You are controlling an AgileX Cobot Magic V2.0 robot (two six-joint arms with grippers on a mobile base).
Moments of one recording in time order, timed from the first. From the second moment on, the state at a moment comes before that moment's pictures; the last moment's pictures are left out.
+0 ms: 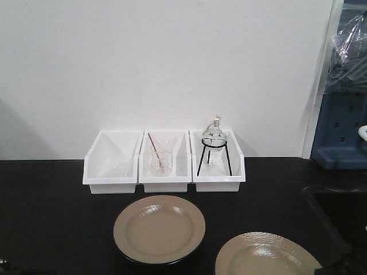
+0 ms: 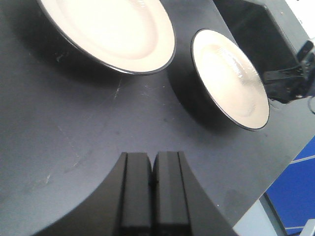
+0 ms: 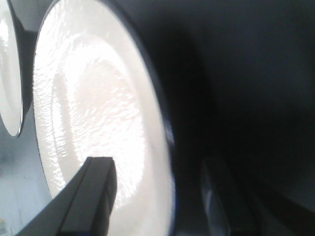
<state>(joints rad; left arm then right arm) 0.25 1.35 -0.66 -1.32 1.01 1.26 -0.43 1.91 -0.95 1.14 0.99 -0.85</state>
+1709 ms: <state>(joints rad) 0.25 1.35 -0.66 -1.31 1.02 1.26 0.18 2.12 -1.40 1.65 0.75 -0.81</state>
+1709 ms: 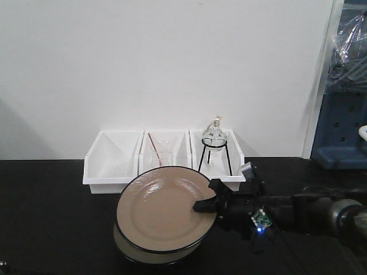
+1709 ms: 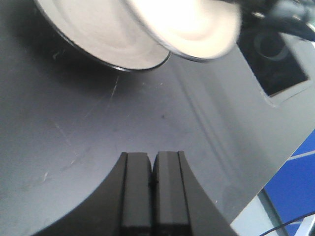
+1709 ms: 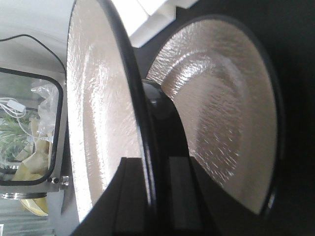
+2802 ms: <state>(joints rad) 0.25 1.35 -0.66 -1.30 1.06 1.26 0.22 2.25 -1.51 1.61 0.69 -1.19</state>
